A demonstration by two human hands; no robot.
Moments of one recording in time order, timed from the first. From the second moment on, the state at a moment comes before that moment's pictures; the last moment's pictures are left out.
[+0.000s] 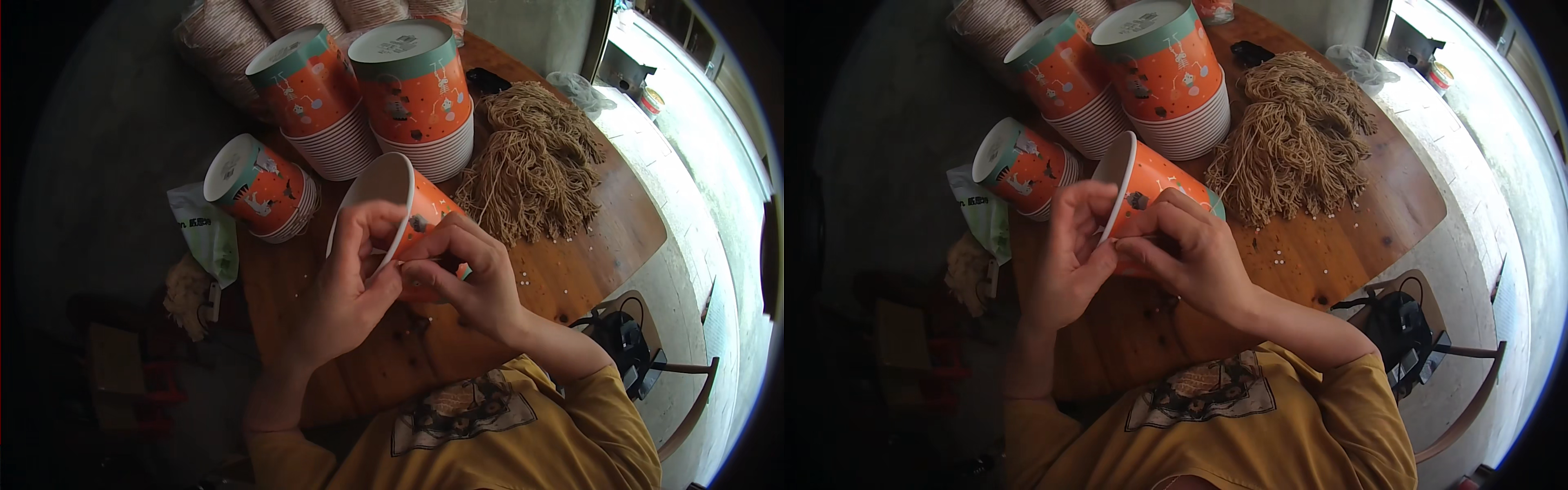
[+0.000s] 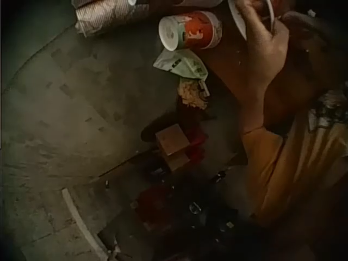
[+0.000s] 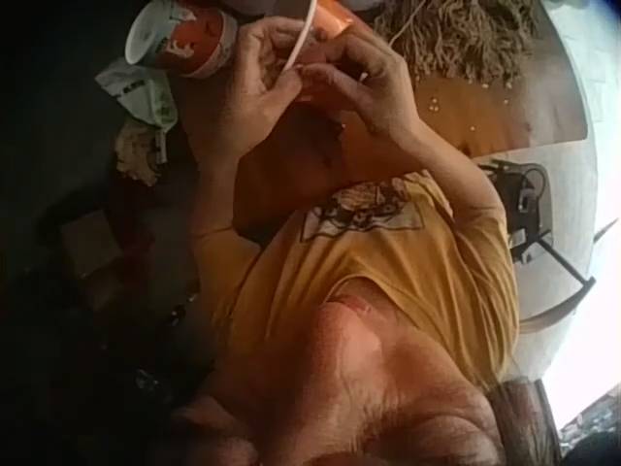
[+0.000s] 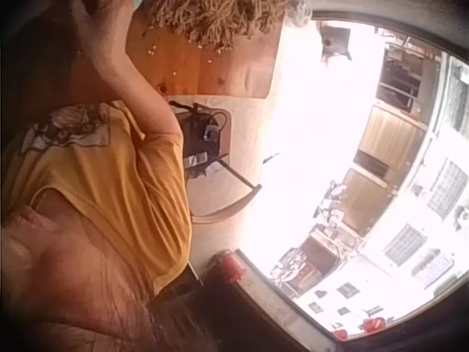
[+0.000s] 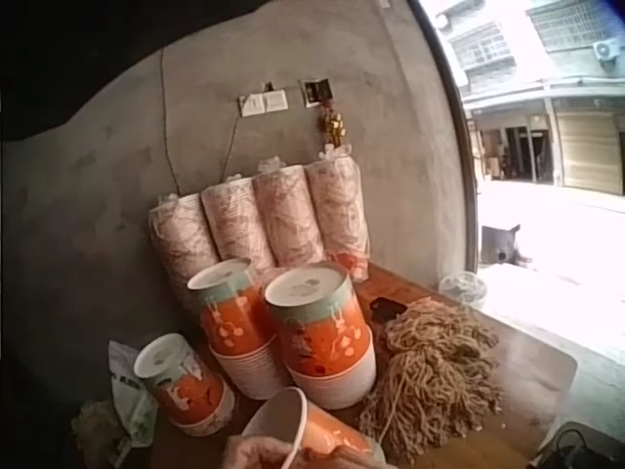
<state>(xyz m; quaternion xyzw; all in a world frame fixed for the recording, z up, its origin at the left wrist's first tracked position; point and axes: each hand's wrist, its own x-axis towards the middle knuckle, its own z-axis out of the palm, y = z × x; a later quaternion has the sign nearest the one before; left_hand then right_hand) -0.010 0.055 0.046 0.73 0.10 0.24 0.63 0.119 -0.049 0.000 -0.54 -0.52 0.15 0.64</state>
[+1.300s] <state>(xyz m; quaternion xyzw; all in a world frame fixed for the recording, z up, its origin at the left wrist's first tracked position) -0.015 0.049 0.043 0.70 0.14 0.17 0.68 0.119 -0.046 -0.009 -0.59 -0.51 0.01 0.62</state>
